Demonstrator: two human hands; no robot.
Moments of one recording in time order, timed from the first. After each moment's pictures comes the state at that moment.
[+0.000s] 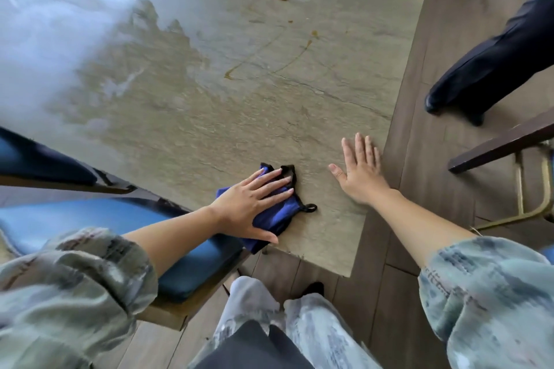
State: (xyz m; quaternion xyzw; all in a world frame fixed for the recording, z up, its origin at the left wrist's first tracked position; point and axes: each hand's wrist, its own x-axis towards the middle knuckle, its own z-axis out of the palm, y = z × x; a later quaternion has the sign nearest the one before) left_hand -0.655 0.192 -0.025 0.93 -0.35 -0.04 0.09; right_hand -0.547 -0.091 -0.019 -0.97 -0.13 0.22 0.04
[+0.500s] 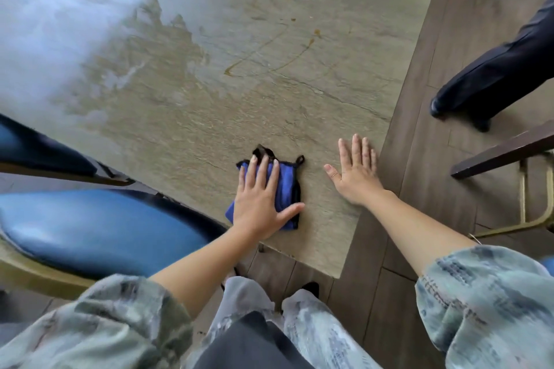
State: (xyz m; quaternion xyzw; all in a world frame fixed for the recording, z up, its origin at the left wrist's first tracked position) left_hand -0.664 0.114 -0.020 0.99 0.05 -0.03 0.10; right_hand -0.545 -0.091 -0.013 -0.96 -0.14 0.25 0.04
